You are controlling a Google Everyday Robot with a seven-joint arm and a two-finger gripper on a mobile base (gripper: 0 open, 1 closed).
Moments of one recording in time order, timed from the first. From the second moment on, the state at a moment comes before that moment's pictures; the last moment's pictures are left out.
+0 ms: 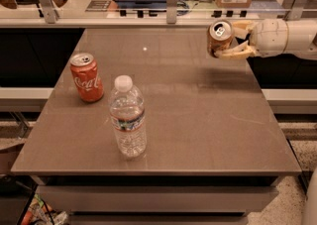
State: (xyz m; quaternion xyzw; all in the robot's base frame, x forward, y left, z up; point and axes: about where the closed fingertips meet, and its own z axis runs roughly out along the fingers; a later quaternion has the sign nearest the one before) arm 0.655 -0.186 0.922 -0.64 0.40 0.24 0.61
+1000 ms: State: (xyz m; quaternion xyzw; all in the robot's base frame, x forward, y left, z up) arm 0.638 -0.171 0.923 -0.59 0.45 0.37 0.56
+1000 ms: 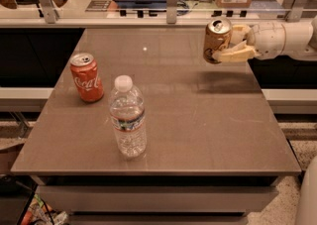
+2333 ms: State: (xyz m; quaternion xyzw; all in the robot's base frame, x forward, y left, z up) arm 0.659 -0.156 0.861 -0.51 0.52 0.41 0.54
